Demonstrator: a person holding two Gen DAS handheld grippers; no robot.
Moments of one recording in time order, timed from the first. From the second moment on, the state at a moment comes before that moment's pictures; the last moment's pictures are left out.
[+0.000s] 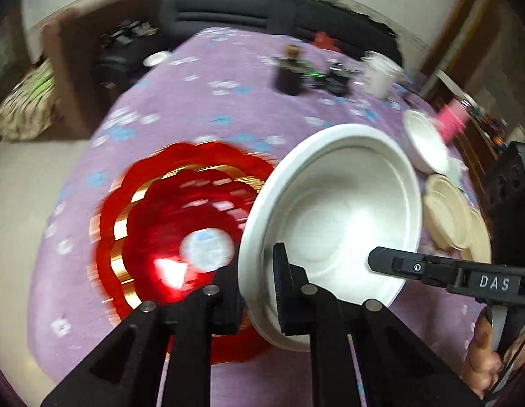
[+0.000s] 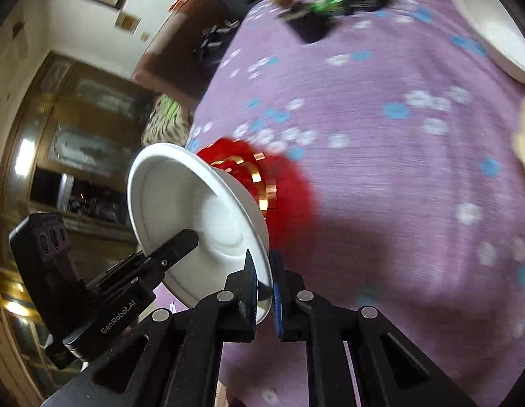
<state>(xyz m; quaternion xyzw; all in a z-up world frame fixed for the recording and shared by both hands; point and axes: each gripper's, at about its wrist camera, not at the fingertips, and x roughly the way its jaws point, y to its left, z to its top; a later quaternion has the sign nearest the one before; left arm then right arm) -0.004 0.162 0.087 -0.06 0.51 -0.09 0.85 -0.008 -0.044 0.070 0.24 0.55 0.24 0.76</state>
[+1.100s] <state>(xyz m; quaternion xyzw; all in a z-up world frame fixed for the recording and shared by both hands) -0.014 0.248 0.070 -0.12 0.48 -0.03 0.87 -0.003 0.043 0.064 0.05 0.44 0.19 0.88</state>
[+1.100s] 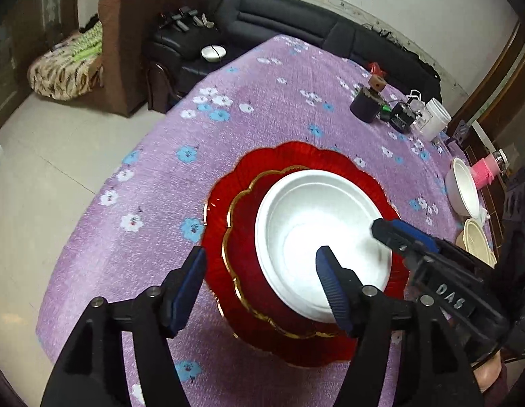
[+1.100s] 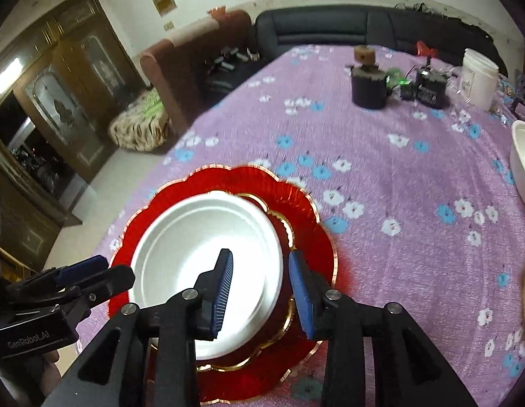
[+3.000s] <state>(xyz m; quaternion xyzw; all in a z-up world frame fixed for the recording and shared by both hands) -0.090 0.044 0.083 0.10 0.42 -0.09 0.90 -0.096 -0.280 0.018 0.38 0.38 -0.07 0.84</state>
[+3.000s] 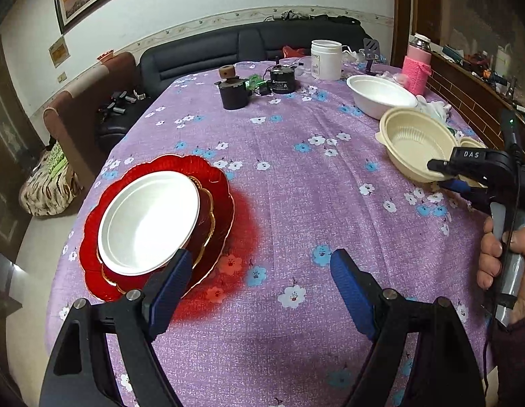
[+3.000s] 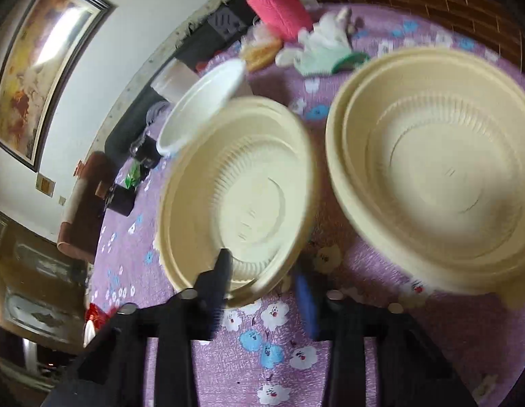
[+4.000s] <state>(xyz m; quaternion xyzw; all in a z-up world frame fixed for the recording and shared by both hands) -0.012 -0.012 0.031 0.03 0.53 -0.15 0.83 -0.113 -0.217 0.032 0.23 0.45 0.07 0.86</state>
